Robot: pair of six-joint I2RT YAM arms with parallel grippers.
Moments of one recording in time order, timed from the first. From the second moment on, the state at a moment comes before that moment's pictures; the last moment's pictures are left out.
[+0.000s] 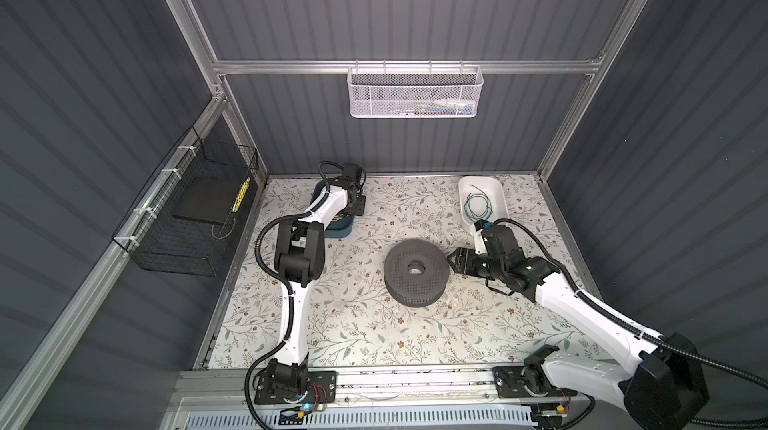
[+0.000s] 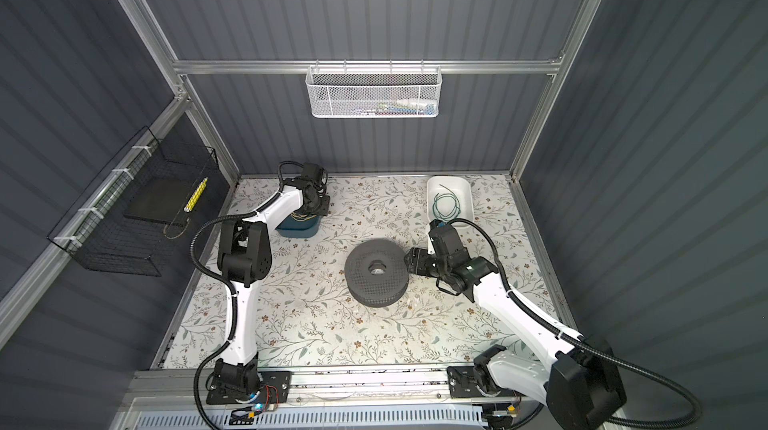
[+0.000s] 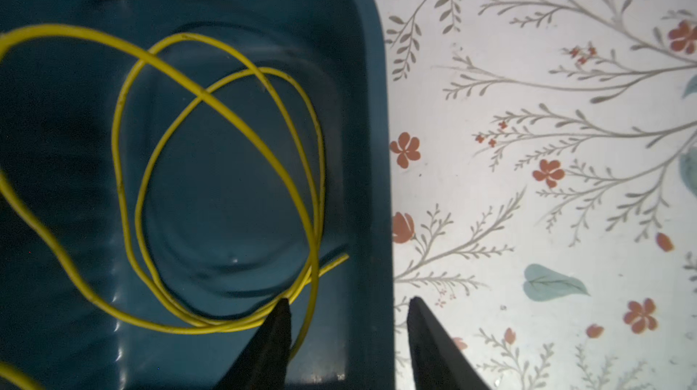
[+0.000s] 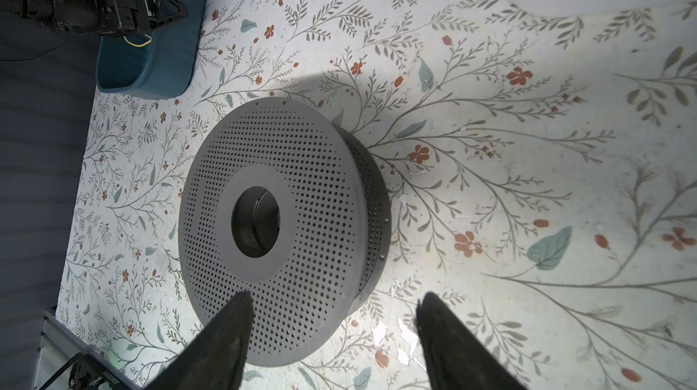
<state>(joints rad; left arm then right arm) -0.29 2.29 1.95 -0.74 -0.12 -0.08 0.50 1.14 0.77 -0.43 -0.12 0.58</state>
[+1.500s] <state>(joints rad) -0.26 2.30 2.00 -0.82 -0.17 0.07 0.50 1.16 0.76 -0.40 -0.16 0.59</state>
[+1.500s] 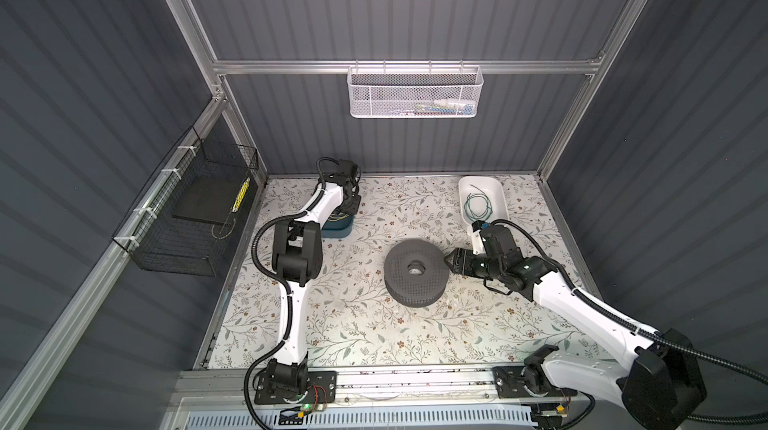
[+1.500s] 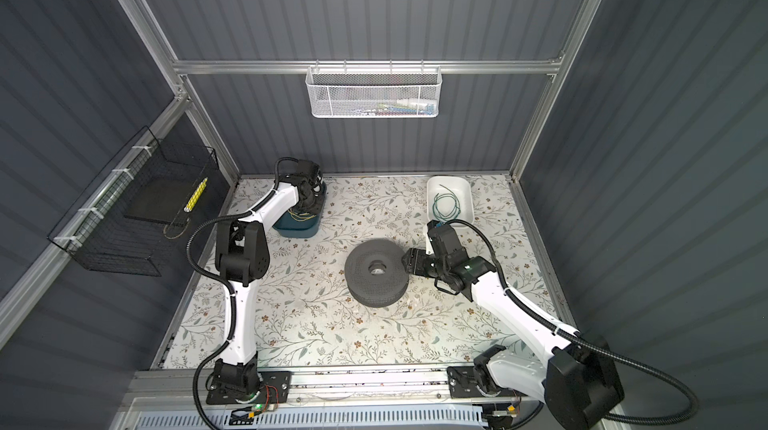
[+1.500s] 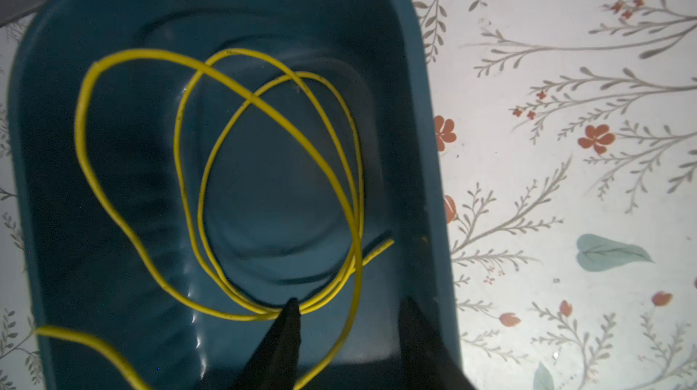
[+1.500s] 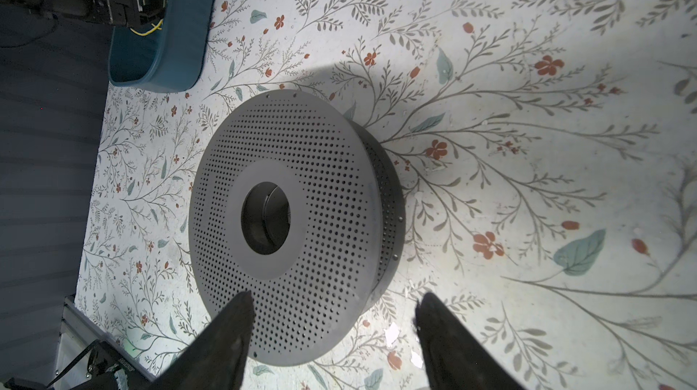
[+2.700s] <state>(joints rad) -0.31 1.89 1.97 -0.78 -0.16 0.07 0.50 1.17 0.82 -0.39 -0.19 0.59</state>
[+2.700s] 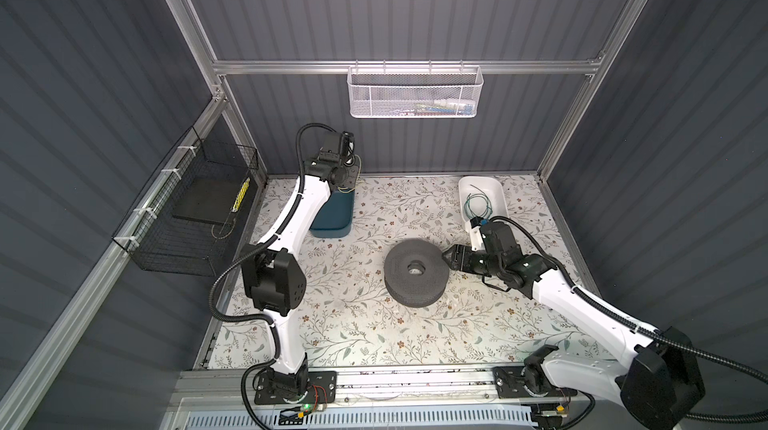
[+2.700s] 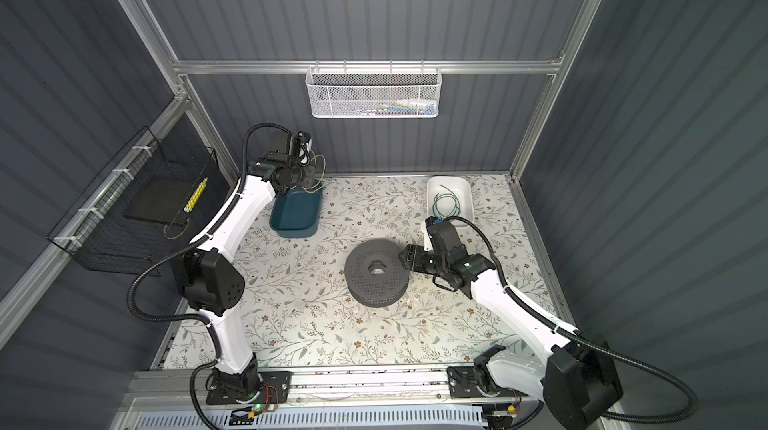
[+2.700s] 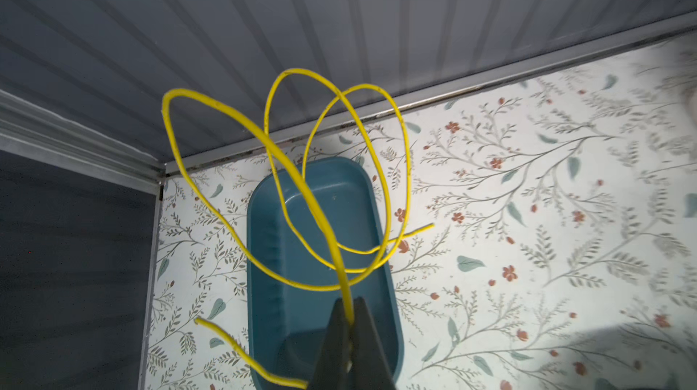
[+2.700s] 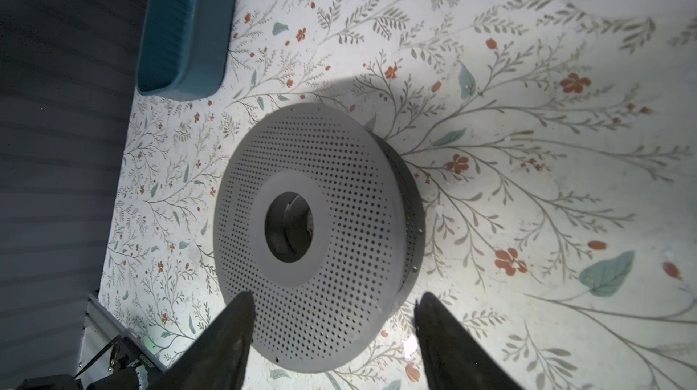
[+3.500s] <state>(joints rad) -0.64 1.50 1.12 0.00 0.42 -0.25 0.49 1.16 1.09 -0.33 -0.30 0.52</state>
